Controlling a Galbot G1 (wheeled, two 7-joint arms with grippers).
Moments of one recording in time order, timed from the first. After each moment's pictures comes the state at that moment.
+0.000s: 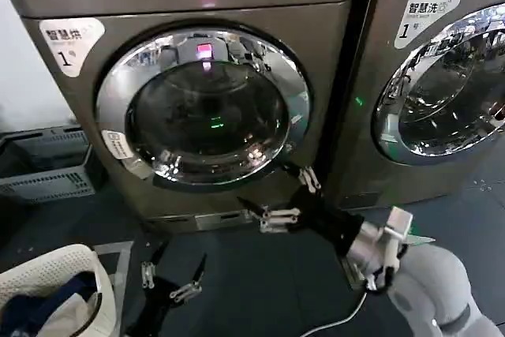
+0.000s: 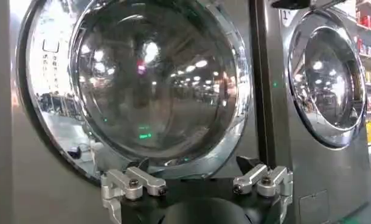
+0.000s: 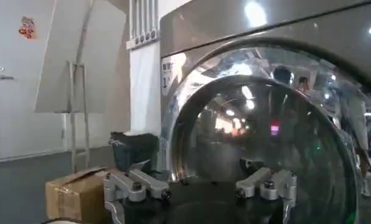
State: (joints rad) left arm 1.73 -1.40 -0.57 -1.96 -0.15 -0.43 0.36; right arm -1.08 1.07 0.36 2.30 0.48 -0.42 -0.45
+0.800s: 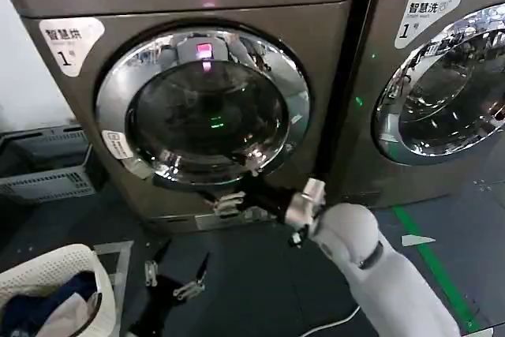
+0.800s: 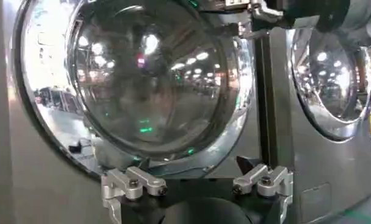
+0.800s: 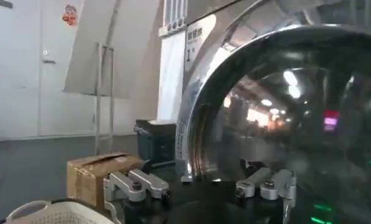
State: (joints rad) left arm 1.72 -1.41 -0.57 -1.98 -0.10 -0.39 0.33; right arm -0.76 1.19 0.01 1.99 0.40 -0.38 -0.42
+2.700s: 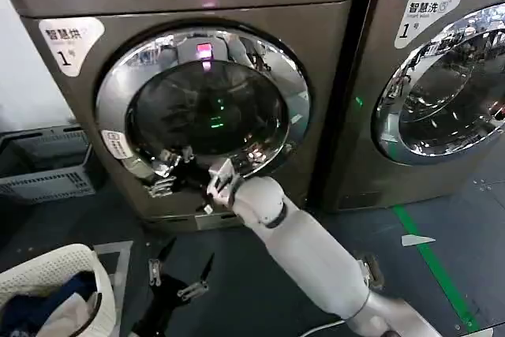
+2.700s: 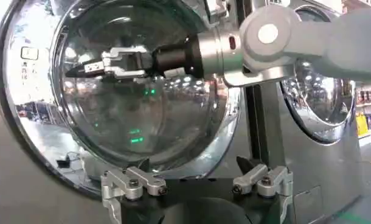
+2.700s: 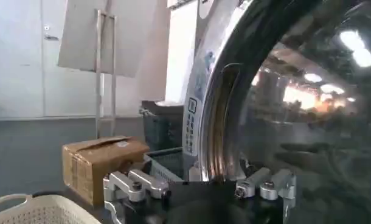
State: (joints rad) left arm 1.73 -1.41 -0.55 -1.98 -0.09 -0.43 0.35; right arm -0.49 1.49 -0.24 1.56 0.34 -0.35 -0.34
